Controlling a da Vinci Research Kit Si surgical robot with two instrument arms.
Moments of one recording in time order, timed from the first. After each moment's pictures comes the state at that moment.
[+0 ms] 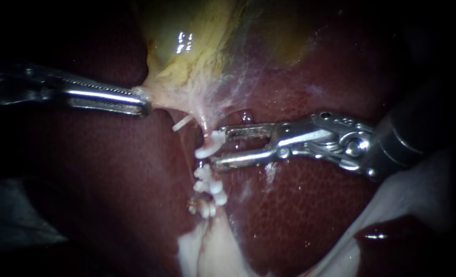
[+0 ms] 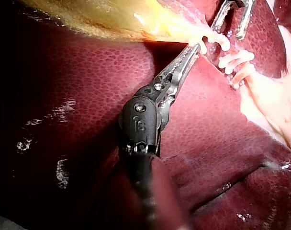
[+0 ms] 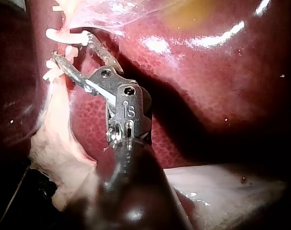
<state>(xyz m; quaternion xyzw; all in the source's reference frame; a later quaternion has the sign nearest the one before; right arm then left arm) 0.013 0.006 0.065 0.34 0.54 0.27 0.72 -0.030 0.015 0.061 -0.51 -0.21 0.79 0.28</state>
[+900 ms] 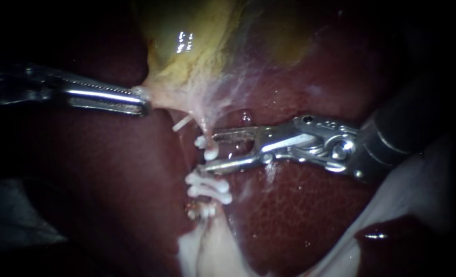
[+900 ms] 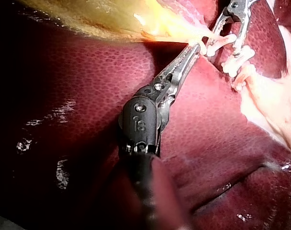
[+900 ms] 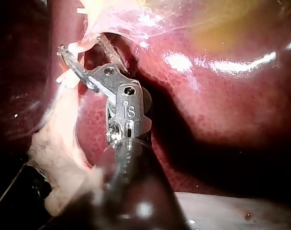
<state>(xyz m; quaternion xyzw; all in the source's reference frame) 0.019 0.004 0.068 0.33 0.55 0.23 0.73 -0.030 0.015 0.061 -0.51 -0.21 0.79 0.28</state>
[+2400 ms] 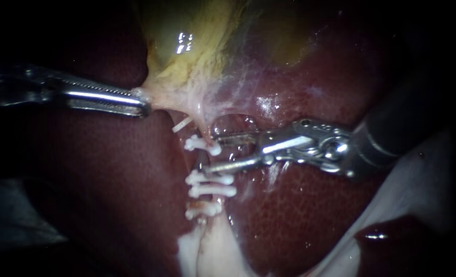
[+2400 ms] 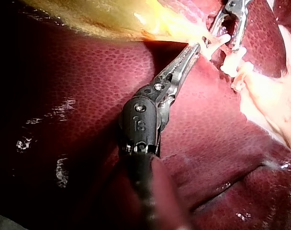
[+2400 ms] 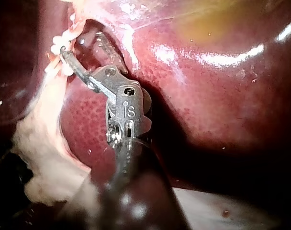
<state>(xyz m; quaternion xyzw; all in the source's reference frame) 0.013 0.004 0.068 0.30 0.54 0.19 0.76 -0.030 0.015 0.061 -0.51 -0.21 0.79 0.28</state>
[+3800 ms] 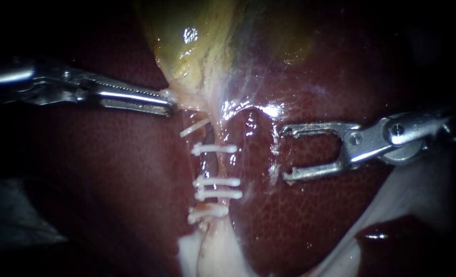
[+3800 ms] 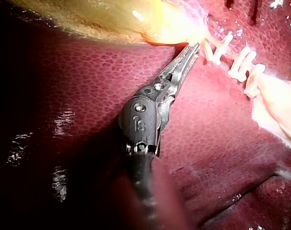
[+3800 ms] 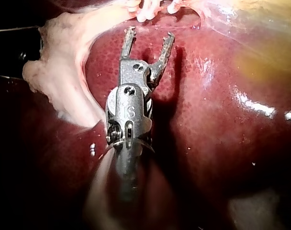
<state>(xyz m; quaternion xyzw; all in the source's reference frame) 0.004 0.004 0.060 0.17 0.55 0.07 0.82 -0.034 0.015 0.067 -0.51 -0.20 0.79 0.27</state>
